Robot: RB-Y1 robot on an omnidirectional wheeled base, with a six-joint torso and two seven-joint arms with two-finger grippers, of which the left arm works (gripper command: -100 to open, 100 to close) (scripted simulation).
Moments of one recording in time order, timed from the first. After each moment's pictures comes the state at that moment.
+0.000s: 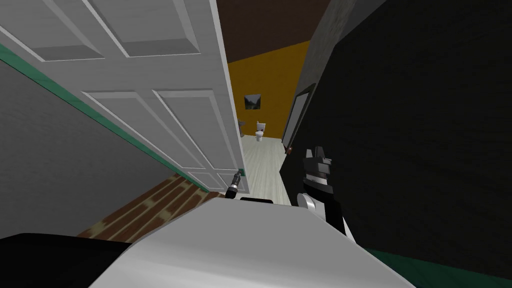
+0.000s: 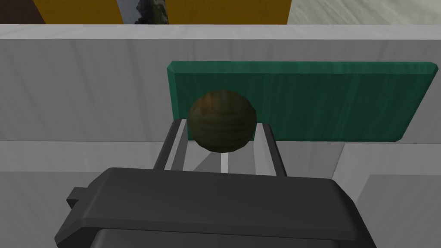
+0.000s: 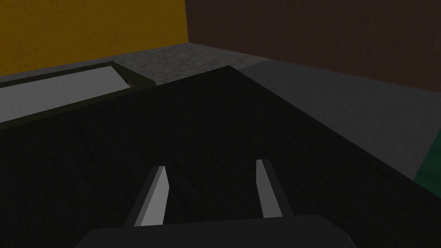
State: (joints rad) arm 0.19 0.04 -0.08 -1.01 -0.03 -0.74 0.01
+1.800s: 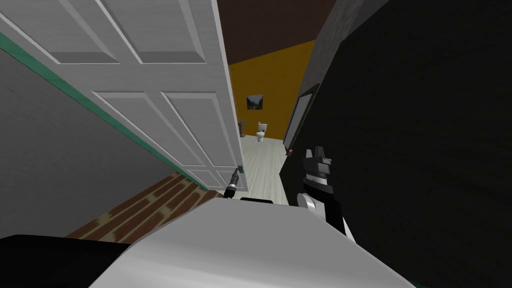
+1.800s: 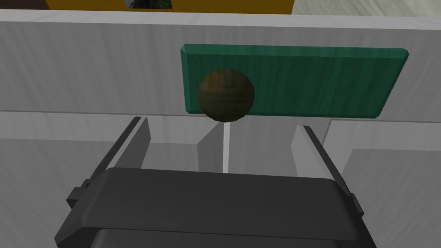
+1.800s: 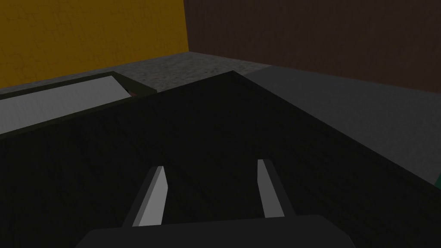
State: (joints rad) arm 0.17 0.04 -0.03 -0.98 0.00 -0.75 0.00
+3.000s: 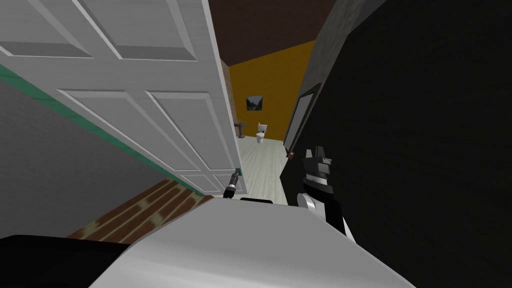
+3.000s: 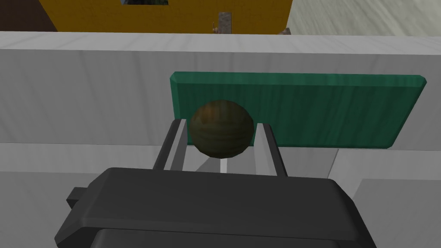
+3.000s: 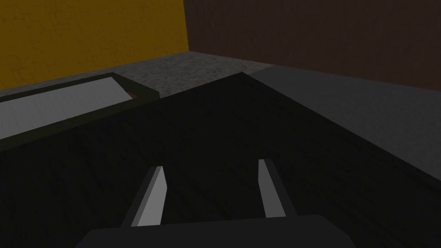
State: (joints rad) arm 0.16 0.04 -0.02 -0.96 0.01 -0.75 0.00
